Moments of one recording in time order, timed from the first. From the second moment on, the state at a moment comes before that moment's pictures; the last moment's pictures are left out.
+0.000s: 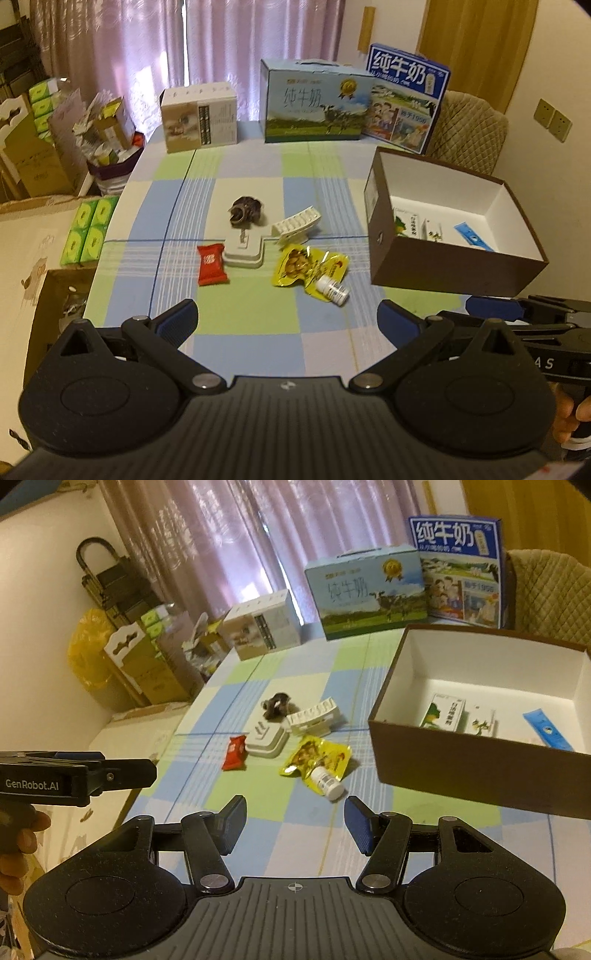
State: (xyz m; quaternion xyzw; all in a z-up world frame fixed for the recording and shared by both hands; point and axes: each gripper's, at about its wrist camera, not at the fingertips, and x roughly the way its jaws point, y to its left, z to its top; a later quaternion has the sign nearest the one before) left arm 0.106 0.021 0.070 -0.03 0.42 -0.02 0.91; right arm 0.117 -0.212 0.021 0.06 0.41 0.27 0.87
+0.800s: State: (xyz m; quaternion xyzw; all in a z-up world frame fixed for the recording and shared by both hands) left arm 0.153 0.055 0.004 -0.05 0.46 0.02 0.89; right arm 0.186 -0.160 -0.054 -0.02 0.42 0.28 0.86
